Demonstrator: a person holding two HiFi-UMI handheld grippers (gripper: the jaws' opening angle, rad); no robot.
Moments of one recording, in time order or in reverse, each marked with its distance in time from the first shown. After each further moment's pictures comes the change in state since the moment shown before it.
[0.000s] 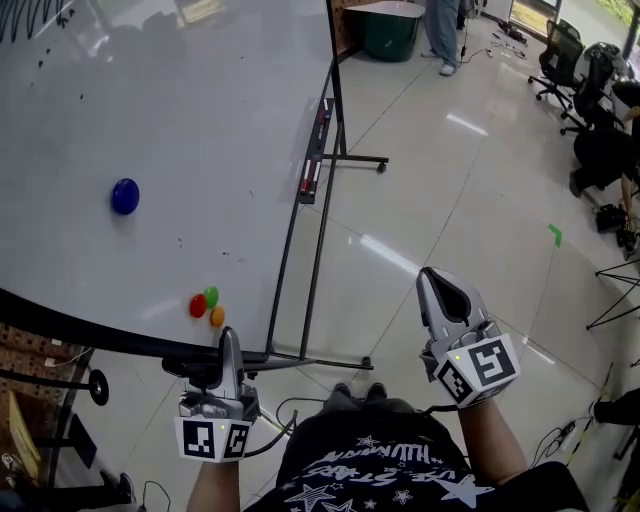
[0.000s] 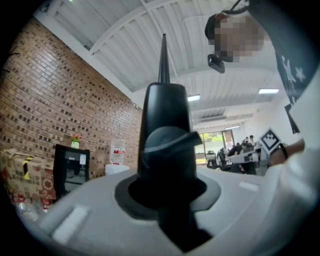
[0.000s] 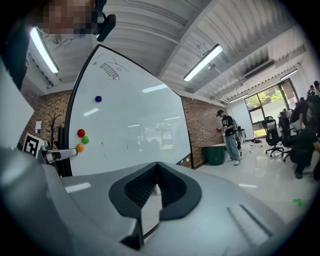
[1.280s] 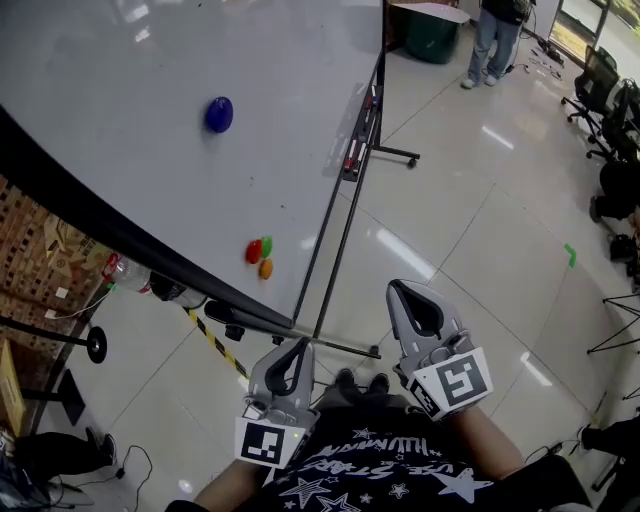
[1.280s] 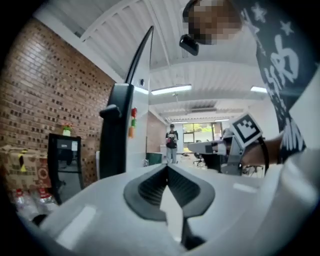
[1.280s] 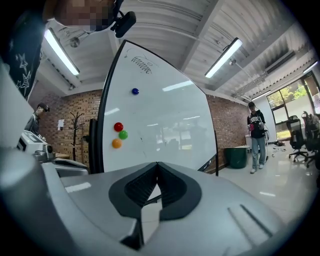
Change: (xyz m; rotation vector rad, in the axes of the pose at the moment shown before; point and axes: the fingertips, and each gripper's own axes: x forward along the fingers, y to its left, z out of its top) left arm -0.059 -0.075 -0.052 -0.001 0.167 -0.144; right arm 0.009 0.126 -0.014 -0.084 0.000 0.223
